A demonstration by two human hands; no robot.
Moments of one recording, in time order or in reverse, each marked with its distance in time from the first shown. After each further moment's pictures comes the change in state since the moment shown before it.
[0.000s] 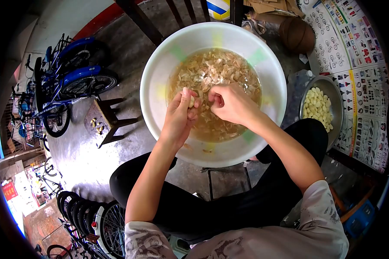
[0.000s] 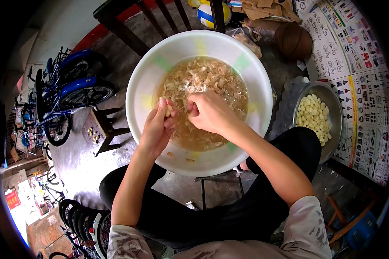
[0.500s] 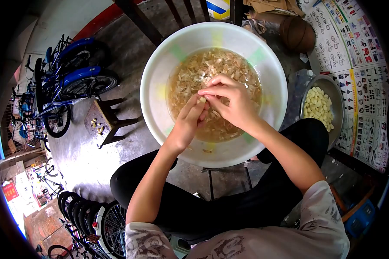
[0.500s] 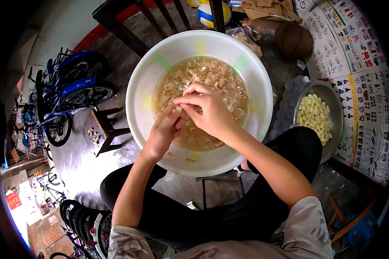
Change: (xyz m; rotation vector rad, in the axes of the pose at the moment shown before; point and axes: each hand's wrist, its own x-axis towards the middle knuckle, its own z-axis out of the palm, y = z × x) left_hand -0.011 0.000 0.014 0.318 -0.040 -0.055; right_hand 0.000 -0.005 0.008 0.199 0.330 -0.346
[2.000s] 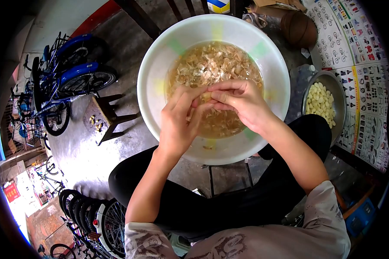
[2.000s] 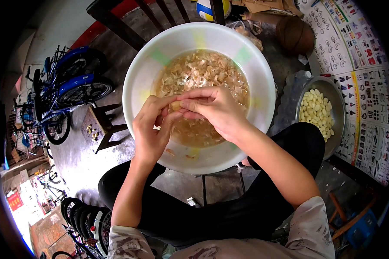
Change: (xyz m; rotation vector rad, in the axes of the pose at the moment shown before) left_hand -0.020 0.020 0.010 0.905 0.217 0.754; right_hand -0.006 -0.022 -0.020 0.895 -0.046 0.803
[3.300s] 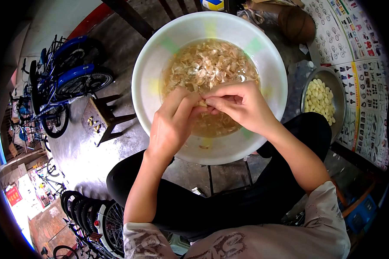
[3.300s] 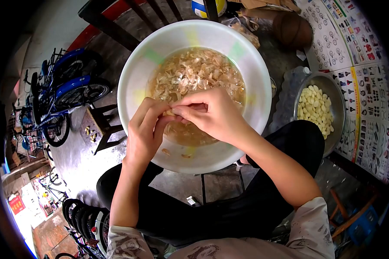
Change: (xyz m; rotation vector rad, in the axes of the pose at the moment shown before) left_hand 0.004 -0.010 -0.002 0.227 -0.016 0.279; right_hand -0.012 -0.008 -0.003 -0.543 -0.052 -0.339
